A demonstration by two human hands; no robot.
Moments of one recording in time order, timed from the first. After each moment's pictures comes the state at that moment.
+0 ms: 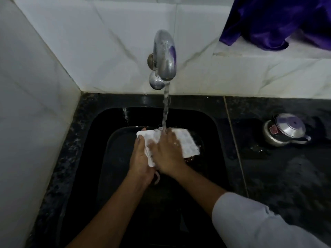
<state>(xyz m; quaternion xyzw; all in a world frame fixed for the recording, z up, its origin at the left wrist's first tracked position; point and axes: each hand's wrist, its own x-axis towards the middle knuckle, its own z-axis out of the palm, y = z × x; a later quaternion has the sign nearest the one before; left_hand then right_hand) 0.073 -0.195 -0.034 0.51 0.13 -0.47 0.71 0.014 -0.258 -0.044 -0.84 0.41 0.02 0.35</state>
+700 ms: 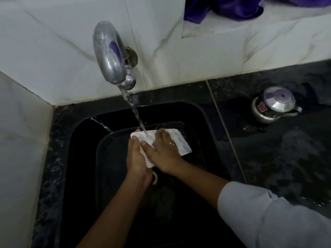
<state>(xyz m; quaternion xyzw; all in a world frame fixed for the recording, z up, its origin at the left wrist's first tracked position) 0.070 -0.215 -0.056 0.56 0.11 -0.46 0.68 -0.003 -0.279 -0.054 -0.76 0.46 0.04 0.46</state>
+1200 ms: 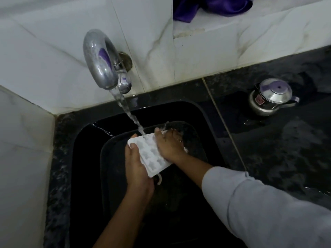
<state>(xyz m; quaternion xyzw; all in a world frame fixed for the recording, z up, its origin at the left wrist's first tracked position) 0.068 -0.190 -0.047 0.61 0.05 -0.44 0.66 0.014 -0.312 -0.089 -0.66 0.58 0.06 0.48</state>
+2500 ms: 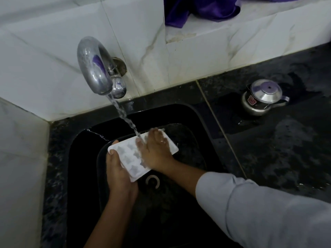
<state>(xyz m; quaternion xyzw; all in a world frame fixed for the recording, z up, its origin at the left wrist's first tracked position) 0.088 -0.179 -0.035 0.59 0.07 -0.37 0.71 0.035 -0.284 -0.088 -0.77 0.48 0.01 0.42</state>
